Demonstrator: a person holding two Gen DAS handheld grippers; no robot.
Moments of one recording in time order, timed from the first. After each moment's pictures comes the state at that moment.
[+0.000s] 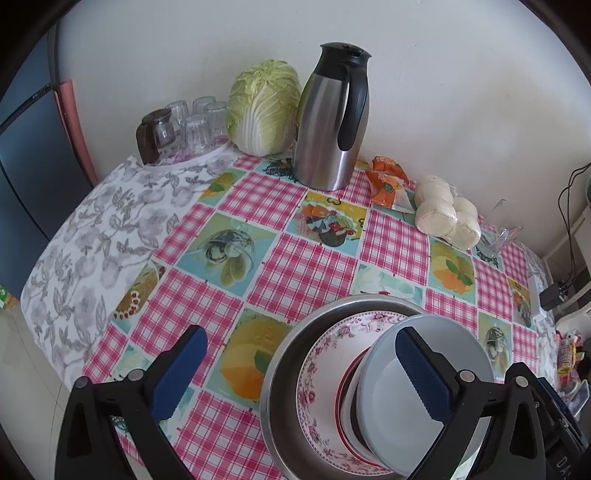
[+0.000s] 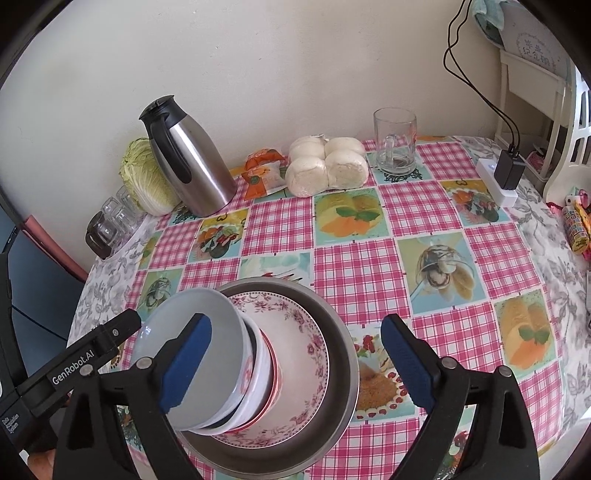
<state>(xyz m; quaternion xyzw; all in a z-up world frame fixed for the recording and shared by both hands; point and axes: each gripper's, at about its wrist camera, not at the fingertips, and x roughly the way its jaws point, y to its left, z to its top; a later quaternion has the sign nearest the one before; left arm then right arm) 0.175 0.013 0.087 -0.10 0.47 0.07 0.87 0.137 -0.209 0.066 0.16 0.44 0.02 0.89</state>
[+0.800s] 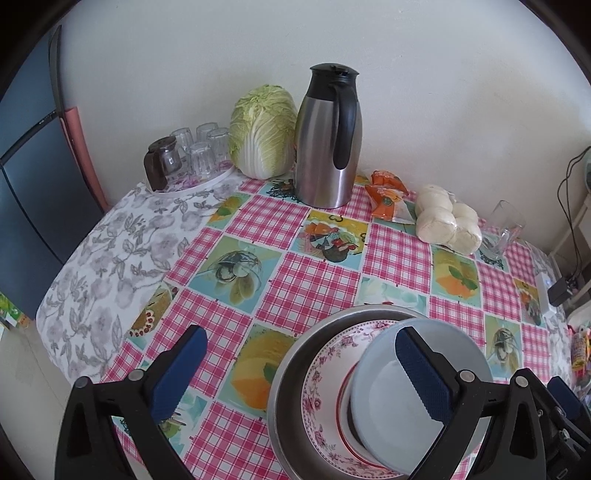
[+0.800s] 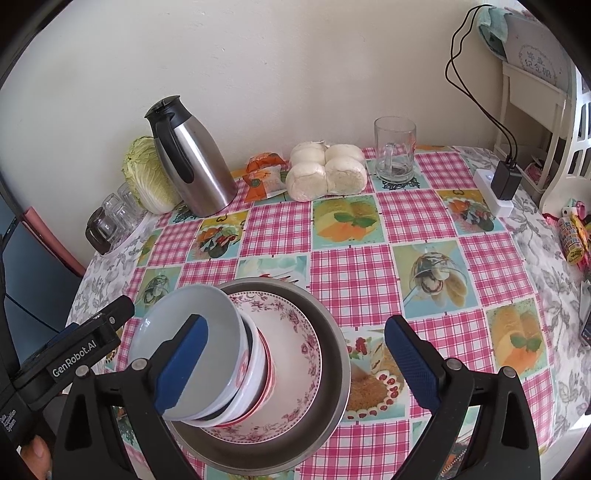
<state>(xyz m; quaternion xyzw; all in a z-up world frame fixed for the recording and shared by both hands) 0.162 0.000 0.100 -0.06 0.44 0.08 0.89 0.126 -0.210 0.072 0.14 0.43 0.02 0.89</state>
